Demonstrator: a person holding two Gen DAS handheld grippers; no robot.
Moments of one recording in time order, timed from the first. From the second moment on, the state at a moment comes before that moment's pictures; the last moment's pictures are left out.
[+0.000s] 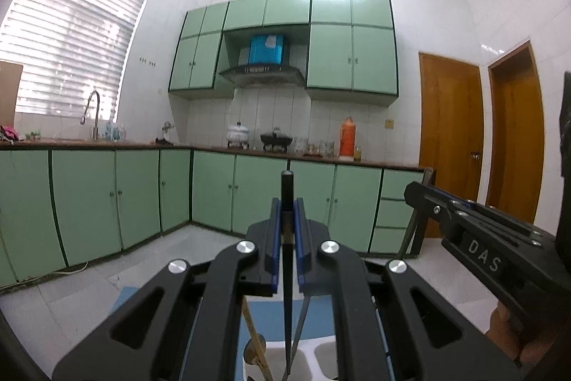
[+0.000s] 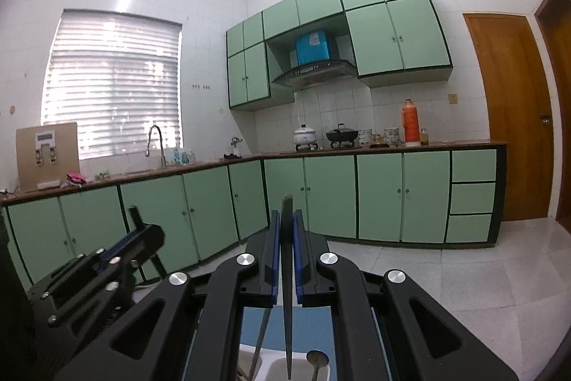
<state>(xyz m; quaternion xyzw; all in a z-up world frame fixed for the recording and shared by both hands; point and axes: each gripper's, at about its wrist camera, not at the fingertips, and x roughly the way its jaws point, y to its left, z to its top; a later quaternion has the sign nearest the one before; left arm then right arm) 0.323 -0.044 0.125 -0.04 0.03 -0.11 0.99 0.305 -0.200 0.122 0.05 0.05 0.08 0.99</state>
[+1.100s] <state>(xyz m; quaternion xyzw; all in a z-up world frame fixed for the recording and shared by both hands) 0.371 -0.021 0.043 -0.03 0.13 -0.11 0.99 0.333 -0.183 0.045 0.05 0.14 0.08 0.99</state>
